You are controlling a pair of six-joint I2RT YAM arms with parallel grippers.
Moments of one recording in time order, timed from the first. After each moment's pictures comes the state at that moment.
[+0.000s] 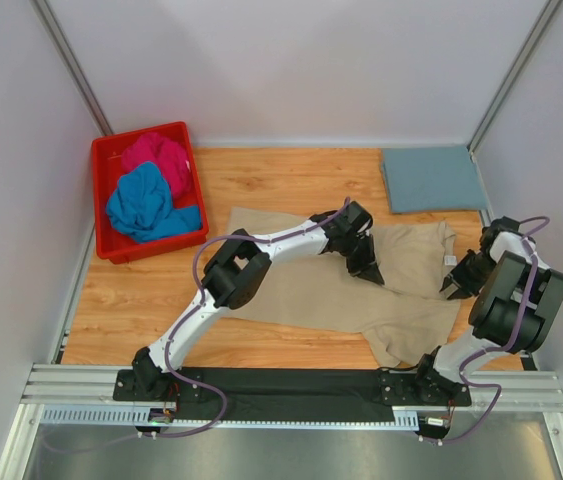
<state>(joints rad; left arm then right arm) -0.93 2.52 2.06 -0.46 0.57 -1.11 -0.51 1.63 0.97 -0.81 -0.12 0.33</state>
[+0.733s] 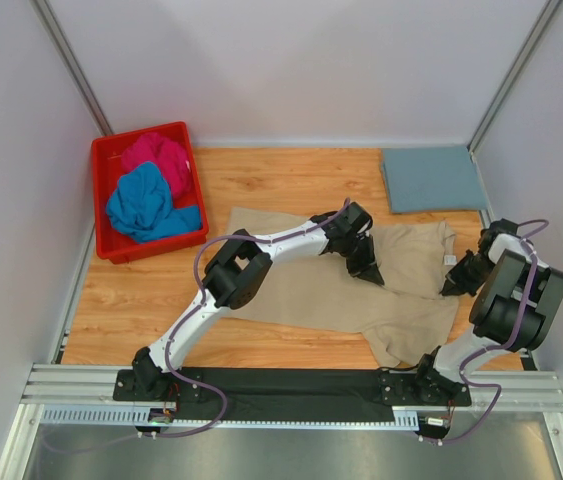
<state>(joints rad) -0.93 2.53 2.06 -0.45 0.57 -1.12 -0.51 1.64 0.94 -0.75 -0.16 0.35</state>
